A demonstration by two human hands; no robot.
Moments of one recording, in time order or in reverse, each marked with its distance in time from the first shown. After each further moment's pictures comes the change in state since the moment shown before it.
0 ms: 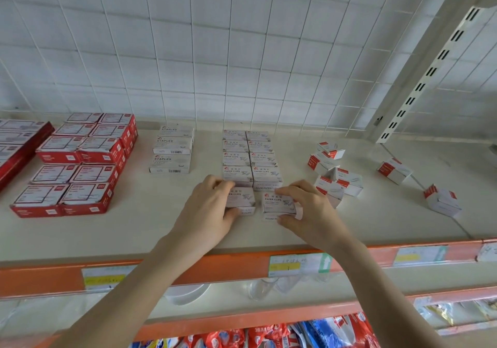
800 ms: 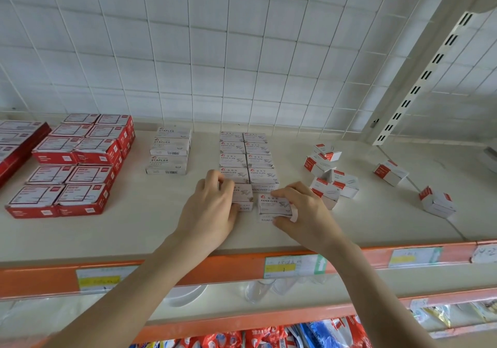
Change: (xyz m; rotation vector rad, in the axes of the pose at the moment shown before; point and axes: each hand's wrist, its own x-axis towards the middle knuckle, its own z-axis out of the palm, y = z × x) left_hand 0.004 0.002 0.009 0.138 0.036 0.092; right_hand -0.002 0.001 0.002 -0.016 0.017 -0.024
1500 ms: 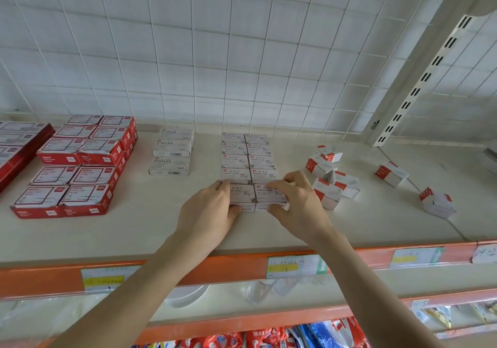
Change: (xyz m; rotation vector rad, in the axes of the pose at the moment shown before) left_hand 0.003 0.002 -0.004 0.066 -0.026 -0.143; right_hand 0.017 -0.010 0.008 -0.074 0.062 0.034
